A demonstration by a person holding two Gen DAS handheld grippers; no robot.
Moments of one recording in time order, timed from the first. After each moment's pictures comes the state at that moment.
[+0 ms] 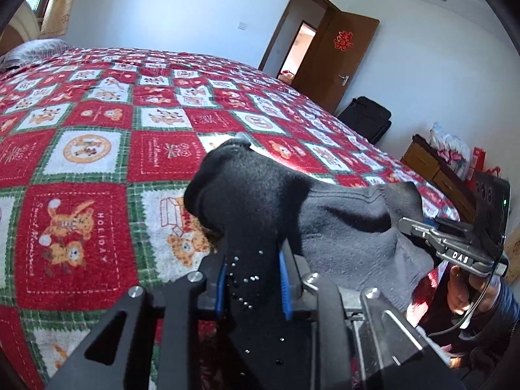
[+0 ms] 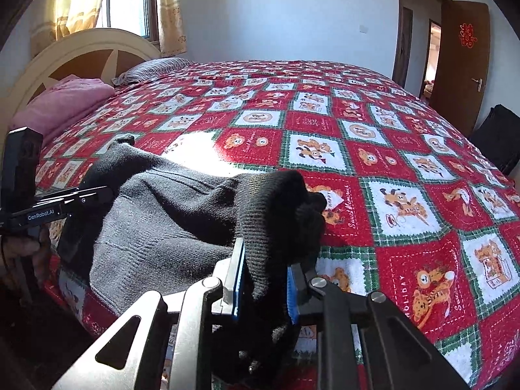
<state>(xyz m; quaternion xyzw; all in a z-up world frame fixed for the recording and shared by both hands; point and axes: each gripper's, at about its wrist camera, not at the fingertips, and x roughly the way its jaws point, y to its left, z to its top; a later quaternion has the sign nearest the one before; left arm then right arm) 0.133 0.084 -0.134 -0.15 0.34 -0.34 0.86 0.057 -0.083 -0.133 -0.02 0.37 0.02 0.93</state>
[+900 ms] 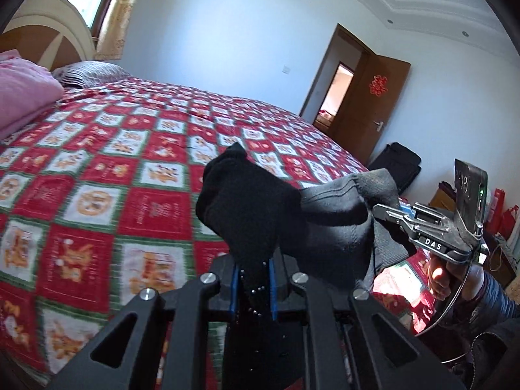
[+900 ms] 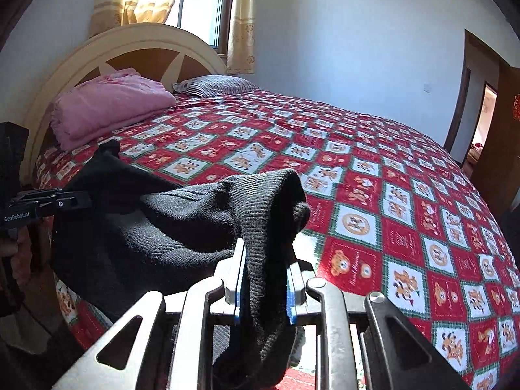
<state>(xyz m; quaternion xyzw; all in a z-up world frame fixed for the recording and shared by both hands) 0.120 0.227 -0.079 -0.17 0.29 -0.23 0.91 0.147 0.055 -0.070 -0.10 0.31 0.14 0.94</state>
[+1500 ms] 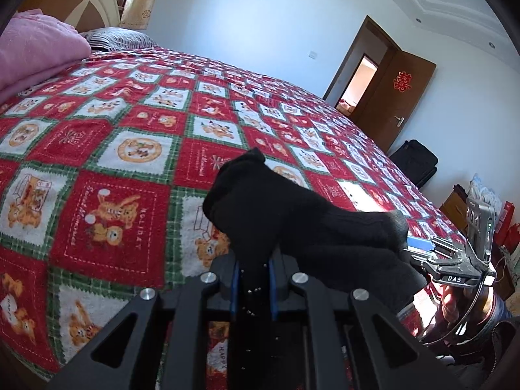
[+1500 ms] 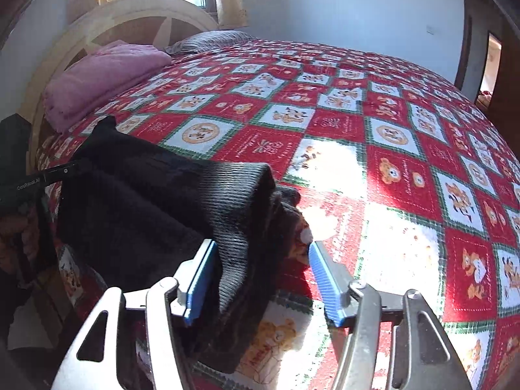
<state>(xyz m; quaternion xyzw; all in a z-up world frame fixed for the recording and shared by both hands) 0.139 0.268 -0.145 -0.19 0.35 -0.21 0.89 0.136 0.043 -0.148 -0.03 0.42 0.13 0.90</state>
